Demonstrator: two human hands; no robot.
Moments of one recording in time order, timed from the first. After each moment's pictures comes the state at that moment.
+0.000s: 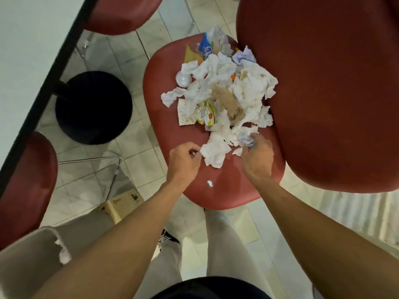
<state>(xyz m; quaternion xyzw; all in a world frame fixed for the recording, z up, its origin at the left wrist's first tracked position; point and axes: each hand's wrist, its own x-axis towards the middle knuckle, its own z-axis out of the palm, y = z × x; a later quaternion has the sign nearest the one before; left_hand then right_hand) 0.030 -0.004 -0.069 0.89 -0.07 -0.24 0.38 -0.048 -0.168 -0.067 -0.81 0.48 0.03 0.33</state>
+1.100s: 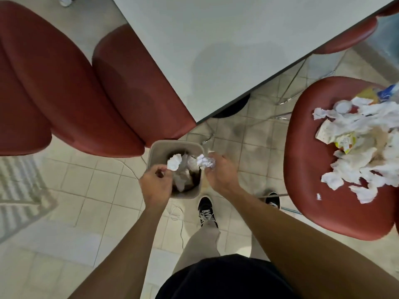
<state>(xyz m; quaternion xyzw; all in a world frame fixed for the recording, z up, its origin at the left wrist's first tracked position) -0.102 0.462 -0.002 0.83 0.40 0.00 0.38 -0.051 0.304 -0.013 -0.90 0.04 0.25 0.35</state>
